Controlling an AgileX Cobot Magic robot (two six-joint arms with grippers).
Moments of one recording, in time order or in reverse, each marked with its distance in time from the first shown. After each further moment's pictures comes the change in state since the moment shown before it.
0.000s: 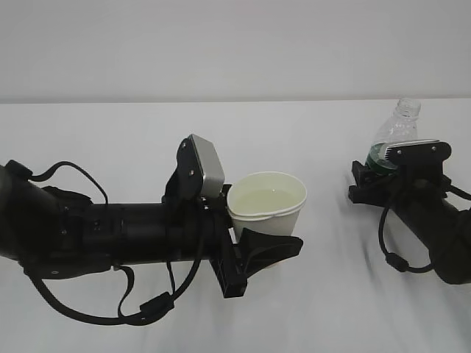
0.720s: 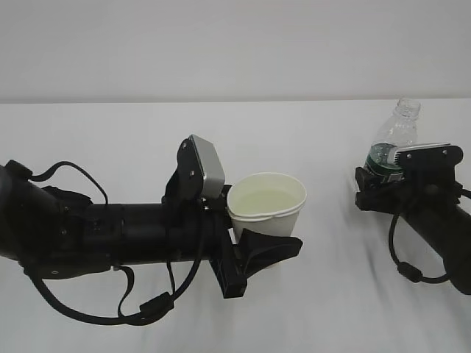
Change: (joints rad) left arm 0.000 0.000 0.000 0.000 0.008 0.000; right arm -0.002 -0.058 0.090 -0.005 0.003 0.000
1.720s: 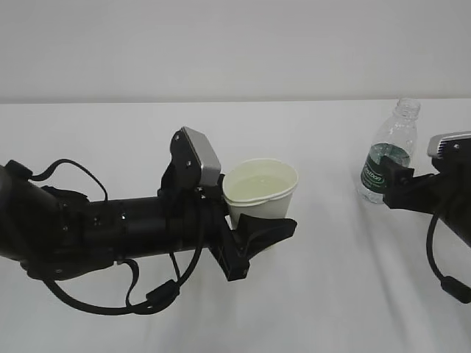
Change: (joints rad) left arm 0.000 0.000 0.000 -0.111 0.010 0.052; right arm 0.000 -0.285 0.226 -0.002 0.000 0.000
